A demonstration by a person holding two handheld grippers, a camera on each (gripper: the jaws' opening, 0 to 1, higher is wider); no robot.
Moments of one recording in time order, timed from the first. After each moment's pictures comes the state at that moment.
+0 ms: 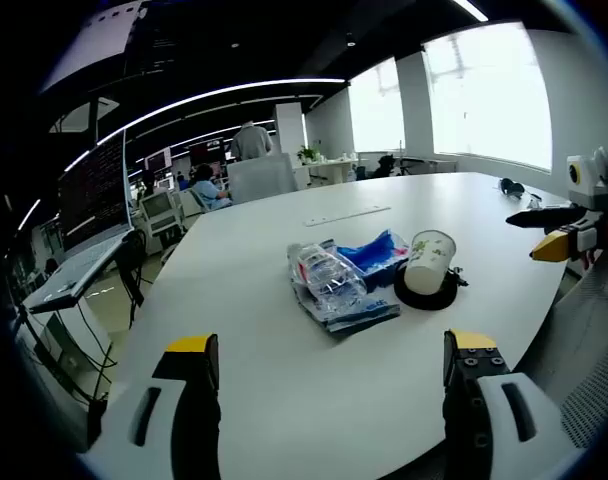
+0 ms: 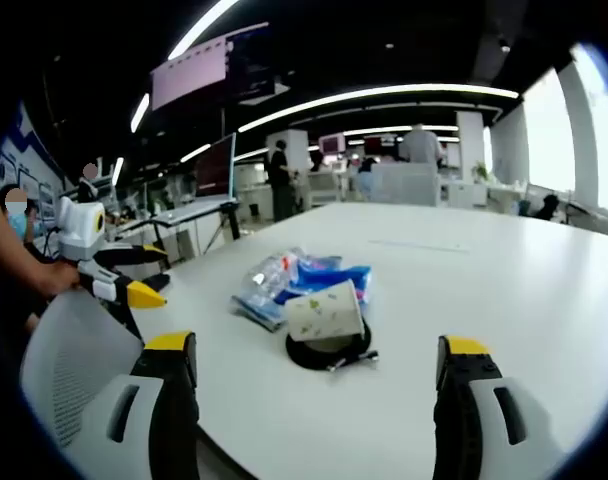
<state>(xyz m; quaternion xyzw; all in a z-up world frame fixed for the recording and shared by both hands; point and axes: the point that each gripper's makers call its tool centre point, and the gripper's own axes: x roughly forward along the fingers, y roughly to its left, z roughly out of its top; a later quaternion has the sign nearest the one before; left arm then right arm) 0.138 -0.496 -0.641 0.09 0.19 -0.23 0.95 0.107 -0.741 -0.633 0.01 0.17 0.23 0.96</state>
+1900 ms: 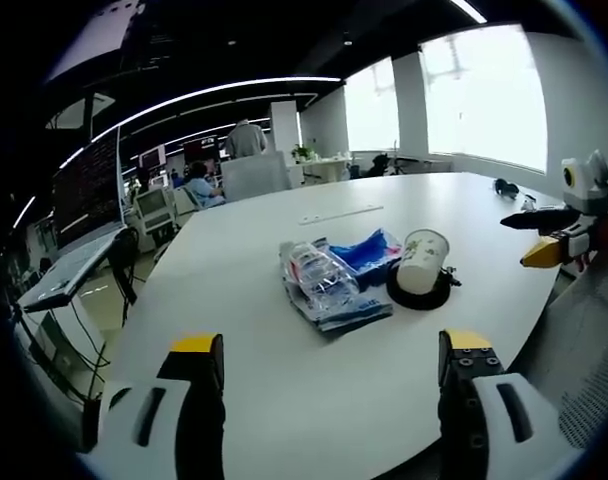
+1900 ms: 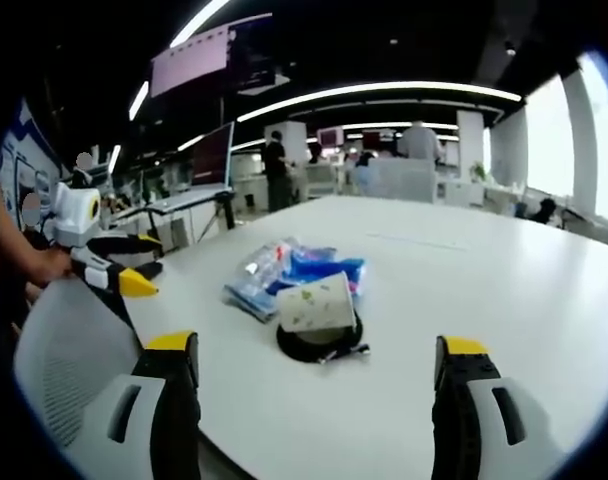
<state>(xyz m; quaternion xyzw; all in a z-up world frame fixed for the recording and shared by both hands) 0.137 -0.502 -0.643 0.08 0.19 -0.25 0.95 0.108 -0.747 -0.640 -0.01 0.18 0.22 0.96</state>
